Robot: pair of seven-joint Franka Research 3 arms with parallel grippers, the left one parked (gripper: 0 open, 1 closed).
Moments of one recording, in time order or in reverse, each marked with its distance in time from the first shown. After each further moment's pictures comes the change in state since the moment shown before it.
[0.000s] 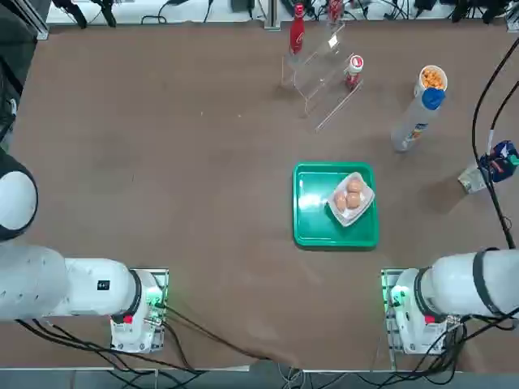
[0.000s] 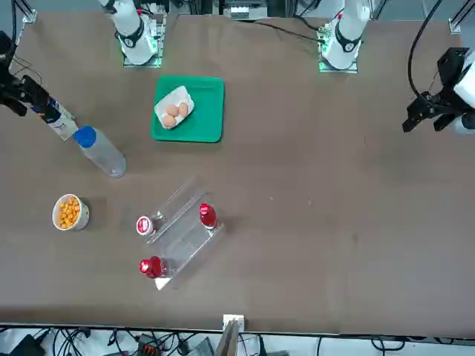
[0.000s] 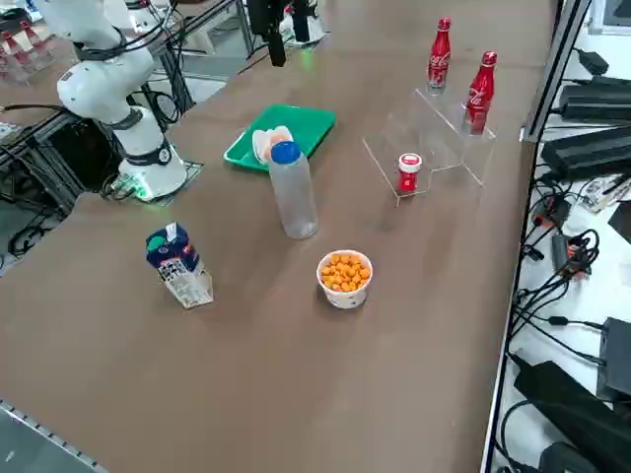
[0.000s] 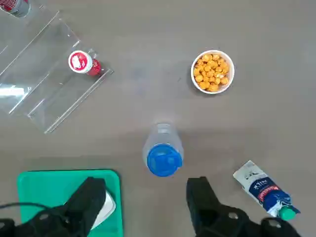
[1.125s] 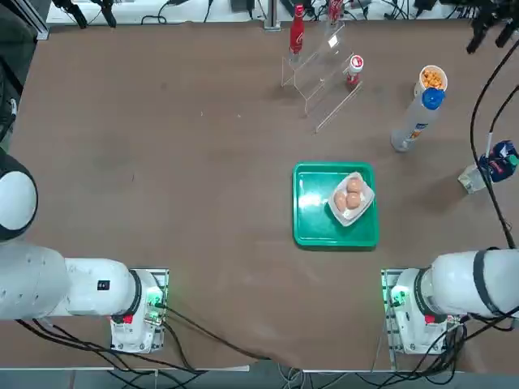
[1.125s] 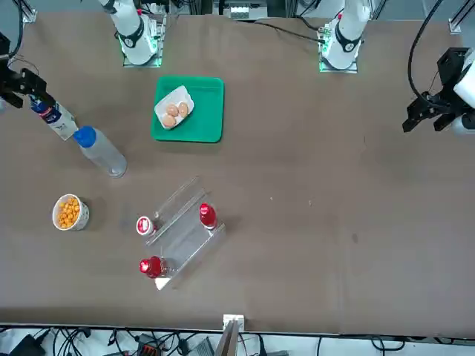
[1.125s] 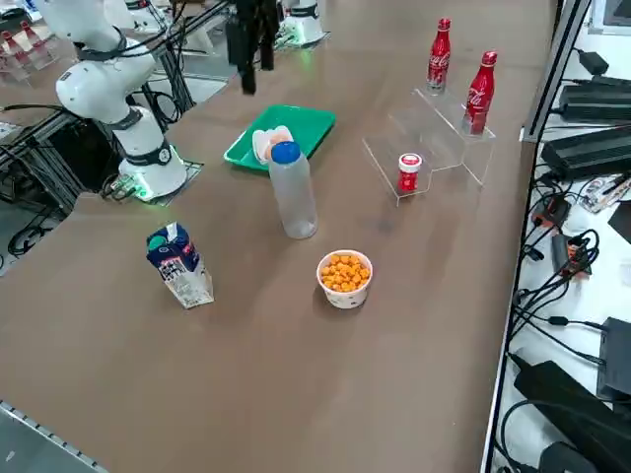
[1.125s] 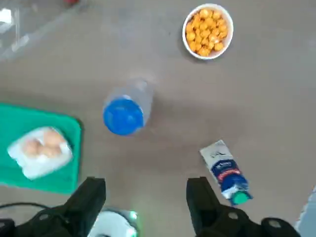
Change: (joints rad) arm -0.094 -0.004 -0.015 -0.083 -0.074 -0.096 -0.375
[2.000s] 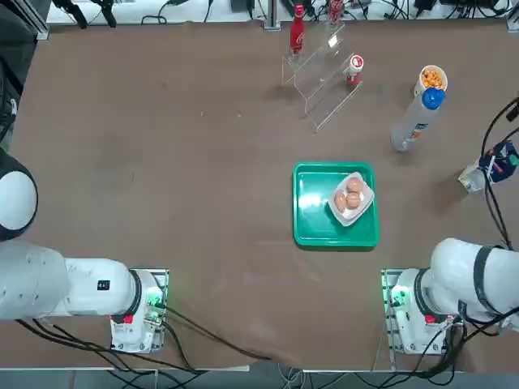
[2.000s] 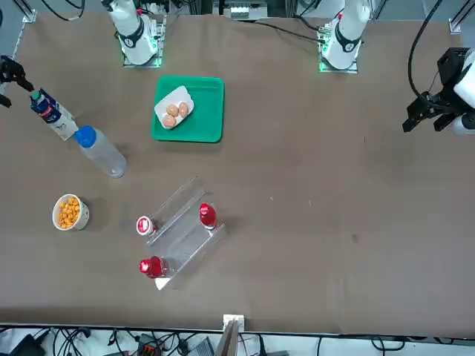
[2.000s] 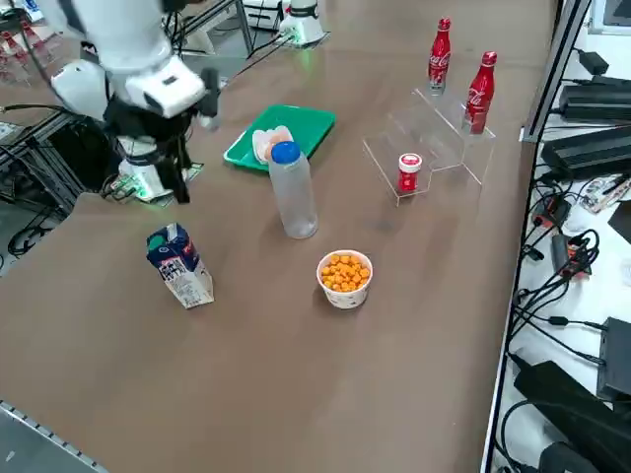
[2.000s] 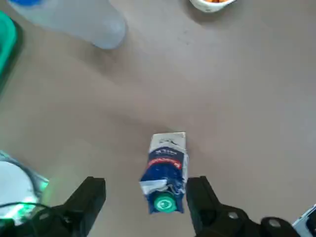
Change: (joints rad) arm -0.373 -0.091 -0.009 -0.415 -0.002 0.387 -0.759
